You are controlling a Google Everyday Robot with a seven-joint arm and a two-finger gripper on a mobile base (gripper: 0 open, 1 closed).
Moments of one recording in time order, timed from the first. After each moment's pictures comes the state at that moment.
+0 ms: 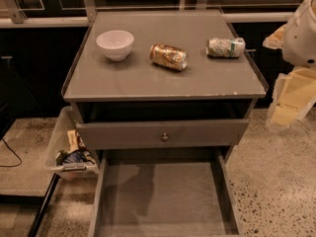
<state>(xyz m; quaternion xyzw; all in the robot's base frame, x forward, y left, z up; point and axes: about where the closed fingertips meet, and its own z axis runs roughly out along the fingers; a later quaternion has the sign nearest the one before) 0.438 -0.217 0.976 -0.60 0.78 -0.03 0.16</state>
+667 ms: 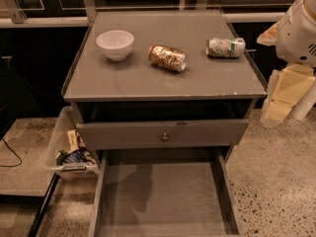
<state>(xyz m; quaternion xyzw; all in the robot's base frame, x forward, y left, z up) 0.449 -0.210 0.976 -0.61 0.77 -0.03 0.17</state>
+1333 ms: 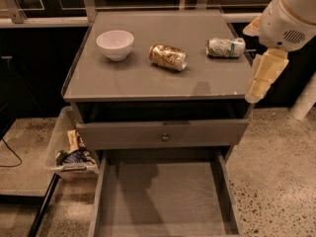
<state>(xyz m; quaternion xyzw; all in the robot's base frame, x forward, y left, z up) 0.527 -0.215 0.959 -0.62 0.76 -0.02 0.19</state>
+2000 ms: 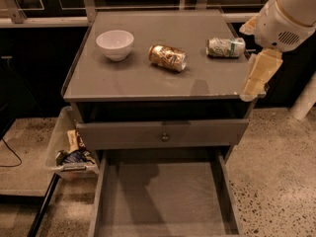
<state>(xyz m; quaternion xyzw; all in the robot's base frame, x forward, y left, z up) 0.536 -0.209 0.956 -0.62 0.75 -0.02 0.21</state>
